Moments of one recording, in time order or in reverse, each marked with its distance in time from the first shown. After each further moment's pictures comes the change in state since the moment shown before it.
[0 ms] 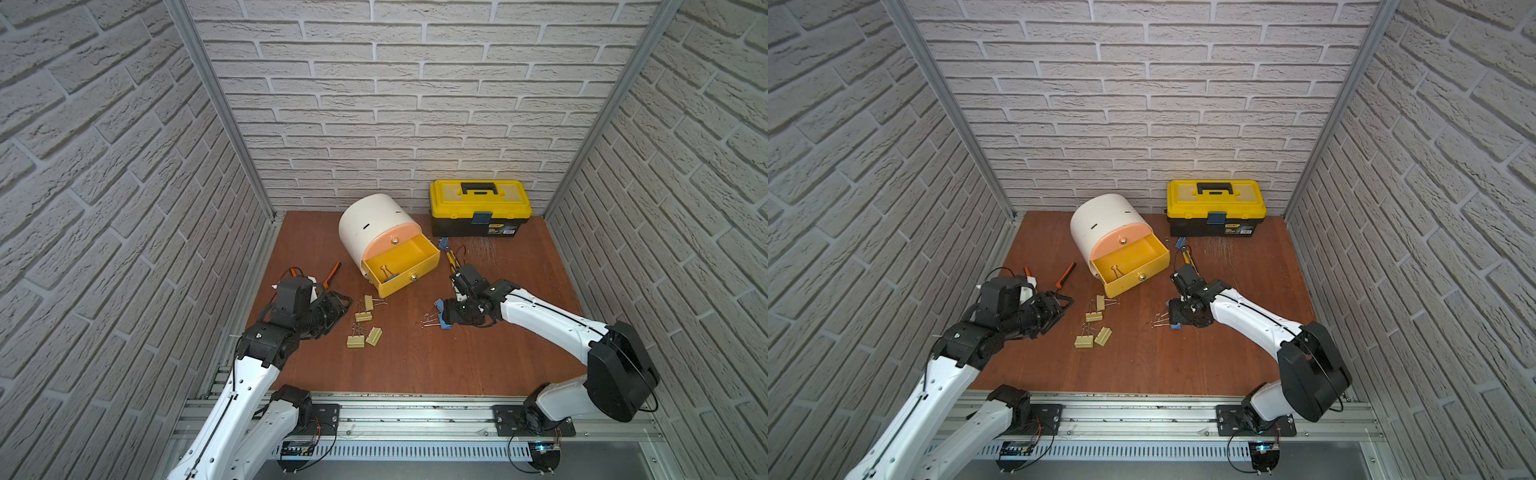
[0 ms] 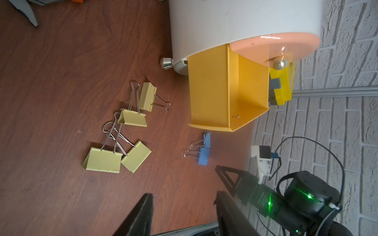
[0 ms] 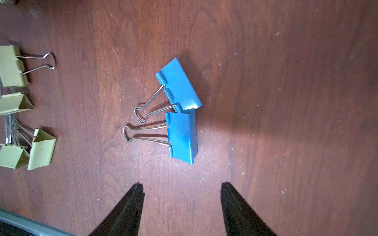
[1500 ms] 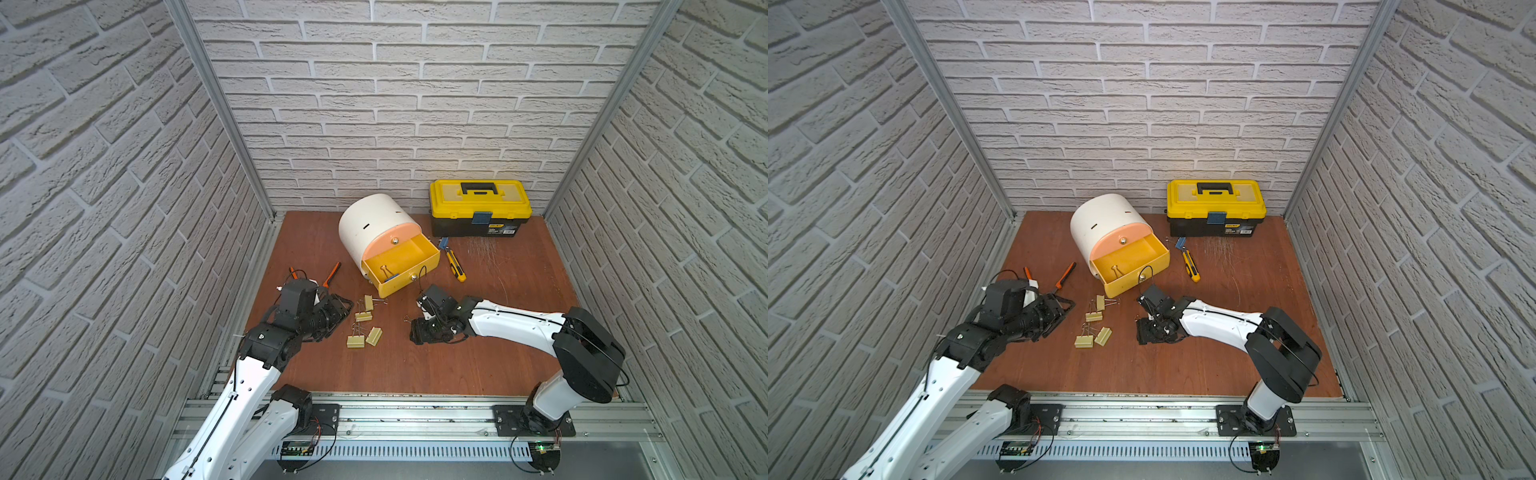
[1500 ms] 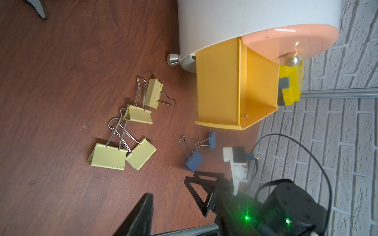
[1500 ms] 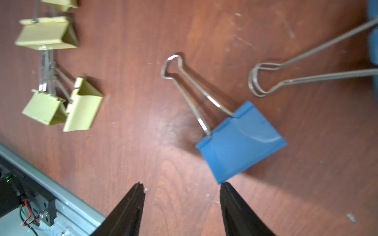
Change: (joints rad) left arm -0.039 0.001 -0.017 0.000 -0.043 -0.029; right arm 0.264 0.139 0.014 0.178 -0.098 0.095
